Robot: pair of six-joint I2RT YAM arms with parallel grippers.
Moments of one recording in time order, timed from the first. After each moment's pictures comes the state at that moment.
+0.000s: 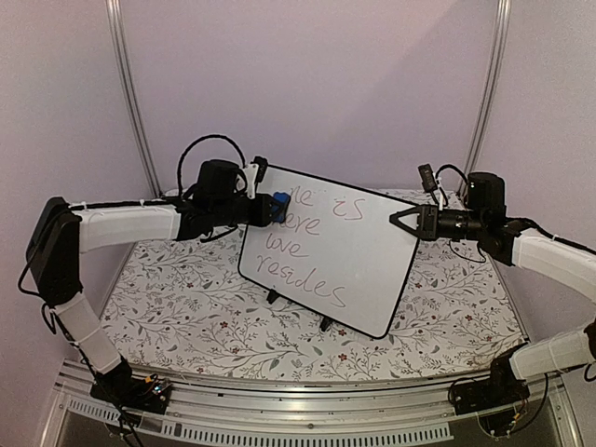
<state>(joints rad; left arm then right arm) -0.64 1.71 1.20 0.08 0.10 -0.31 0.35 1.23 0.81 0.07 -0.76 0.34</state>
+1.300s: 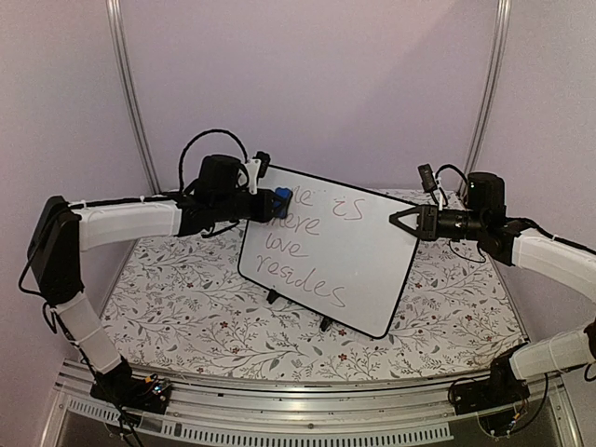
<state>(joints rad) -0.65 1.72 1.24 0.06 0.09 -0.29 0.35 1.23 0.81 0.07 -0.76 0.34</state>
